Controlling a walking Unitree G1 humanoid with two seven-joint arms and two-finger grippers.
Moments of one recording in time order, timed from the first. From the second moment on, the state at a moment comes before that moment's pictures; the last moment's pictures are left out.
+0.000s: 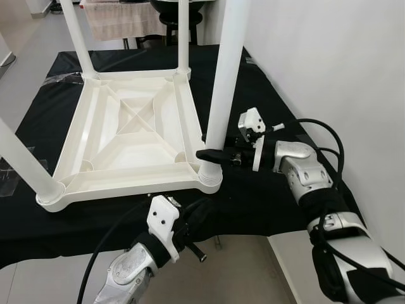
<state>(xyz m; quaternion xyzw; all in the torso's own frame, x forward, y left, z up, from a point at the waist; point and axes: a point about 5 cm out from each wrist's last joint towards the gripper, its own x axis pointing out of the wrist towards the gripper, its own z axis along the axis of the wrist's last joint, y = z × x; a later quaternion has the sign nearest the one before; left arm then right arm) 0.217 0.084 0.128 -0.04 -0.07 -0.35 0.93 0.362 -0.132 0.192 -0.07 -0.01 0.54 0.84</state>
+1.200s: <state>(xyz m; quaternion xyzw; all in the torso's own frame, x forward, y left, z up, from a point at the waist) 0.213 0.087 0.127 -0.04 -0.07 -0.35 0.93 0.348 -0.096 0.195 -0.04 -0.04 0.46 0.88</state>
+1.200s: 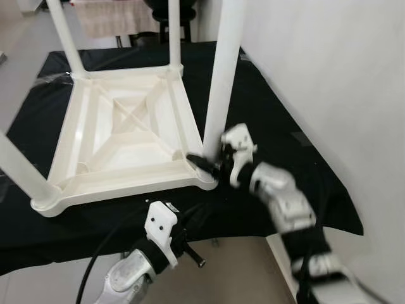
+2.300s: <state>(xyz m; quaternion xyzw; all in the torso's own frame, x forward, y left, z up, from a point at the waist) 0.217 0.086 0.131 -0.05 -0.08 -0.35 0.93 0.357 -0.128 0.171 -0.05 -0.01 0.39 0.92</state>
